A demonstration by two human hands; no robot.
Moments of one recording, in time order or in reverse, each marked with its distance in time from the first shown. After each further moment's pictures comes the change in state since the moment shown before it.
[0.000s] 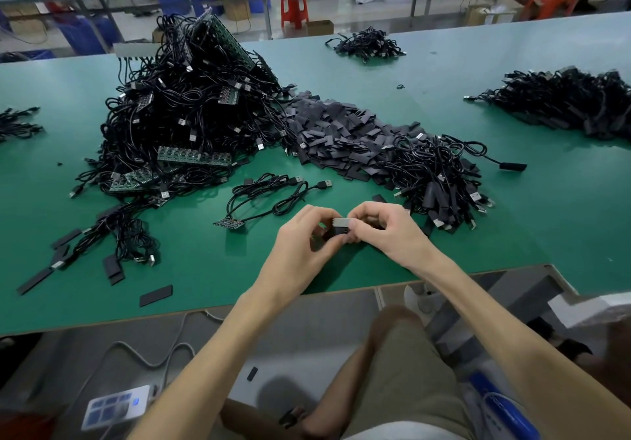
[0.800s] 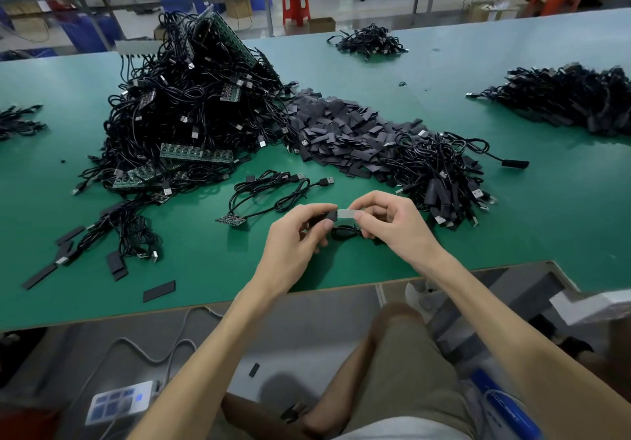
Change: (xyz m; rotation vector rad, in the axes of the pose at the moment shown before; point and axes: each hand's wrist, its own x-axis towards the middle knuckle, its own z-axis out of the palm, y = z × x) left_hand 0.000 -0.009 -0.003 -0.233 0.011 -0.178; right_hand 0.001 0.007 -0.002 0.028 0.101 -0.052
